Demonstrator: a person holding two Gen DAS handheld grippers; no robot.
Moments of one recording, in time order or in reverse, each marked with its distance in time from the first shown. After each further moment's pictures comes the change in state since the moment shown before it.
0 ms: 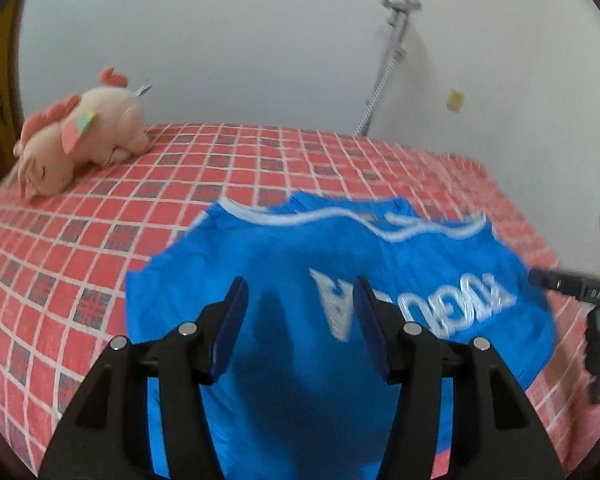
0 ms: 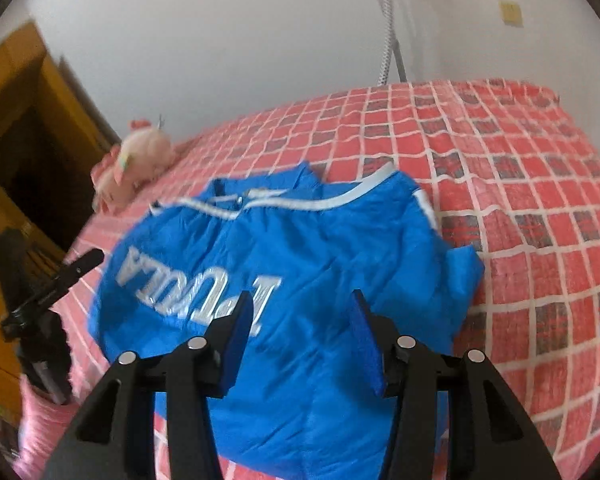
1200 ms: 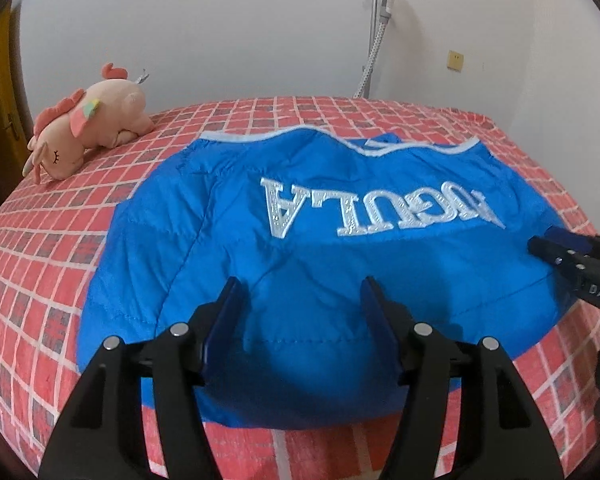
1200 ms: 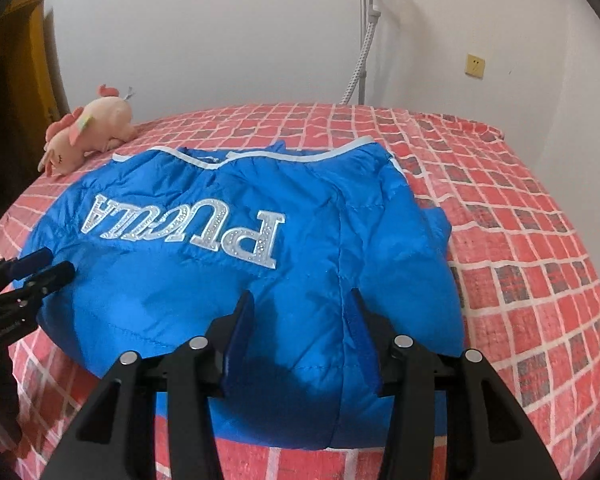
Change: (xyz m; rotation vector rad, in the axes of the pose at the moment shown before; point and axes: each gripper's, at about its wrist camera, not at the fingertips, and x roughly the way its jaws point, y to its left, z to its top) left arm 0.002 -0.040 -0.069 0.070 0.046 0.103; right arm 0.010 0.040 -0.067 -0.069 -0.103 -0.272
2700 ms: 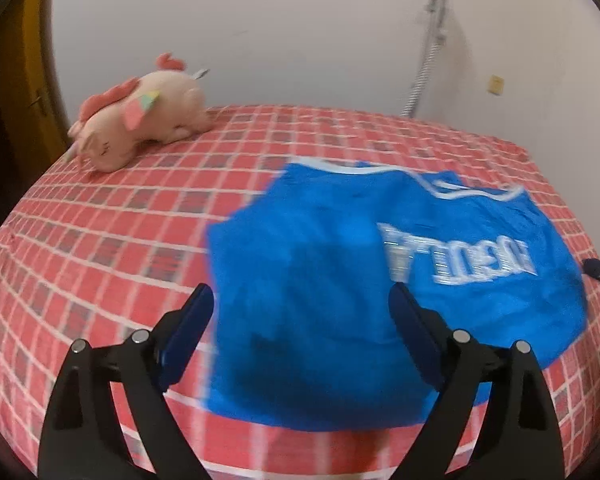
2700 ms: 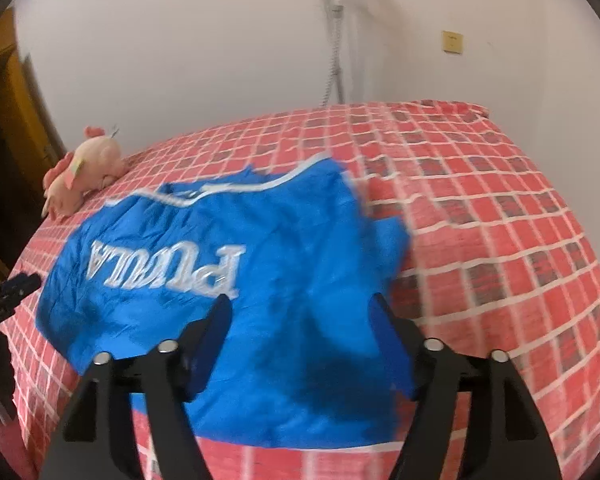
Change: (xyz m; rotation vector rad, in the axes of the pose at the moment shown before) left arm -0.025 0.095 0.043 -0.117 0.033 0.076; right arm -0.017 -0.077 0.033 0.175 0.044 0.067
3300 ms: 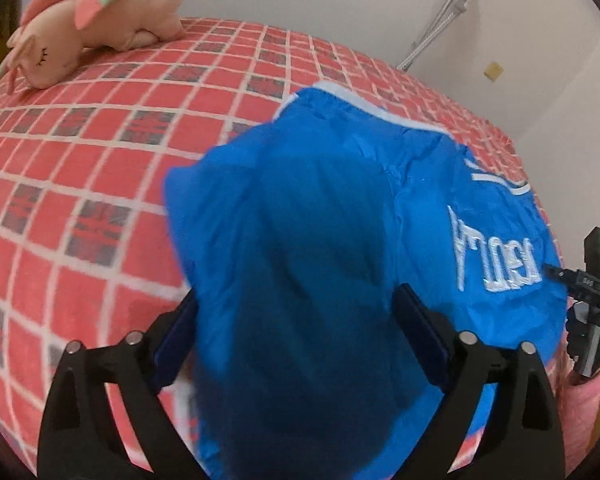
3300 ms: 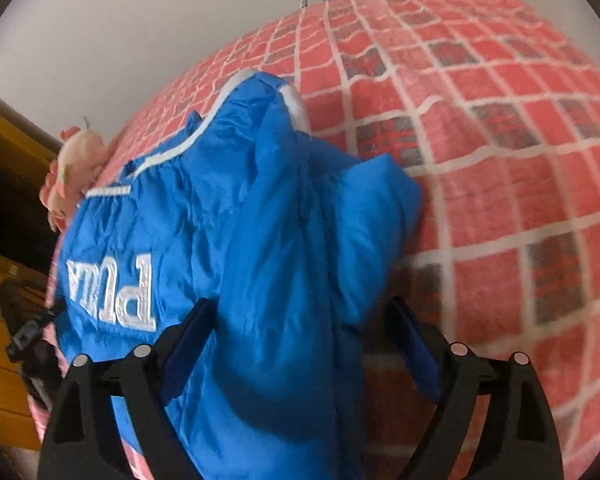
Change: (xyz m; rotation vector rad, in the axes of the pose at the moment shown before) left arm 0.102 0.034 0.005 -0.104 0.242 -0.255; right arm 0.113 -0.051 0.014 0.176 0.322 0.239
